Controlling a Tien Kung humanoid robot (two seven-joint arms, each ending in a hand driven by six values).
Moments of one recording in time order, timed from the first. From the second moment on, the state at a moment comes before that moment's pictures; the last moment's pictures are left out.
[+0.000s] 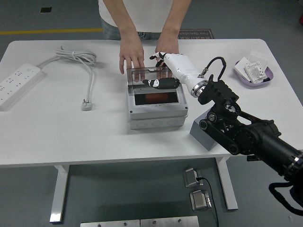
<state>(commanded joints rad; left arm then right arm) 0.00 0.13 -1.55 -0.18 1.57 0.07 0.48 0.74 -0.15 0.70 1.00 -1.90 -0.26 -0.02</state>
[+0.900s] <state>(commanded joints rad) 0.00 0.12 -1.55 -0.18 1.56 0.07 0.47 0.61 -0.20 0.65 1.18 -1.91 -0.27 -0.05</state>
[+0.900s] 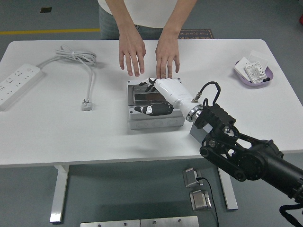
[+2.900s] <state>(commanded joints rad) 0.05 0.09 -1.55 -0.18 1.54 0.07 0.47 0.15 -0.25 1.59 1.61 -1.43 -0.18 -0.08</state>
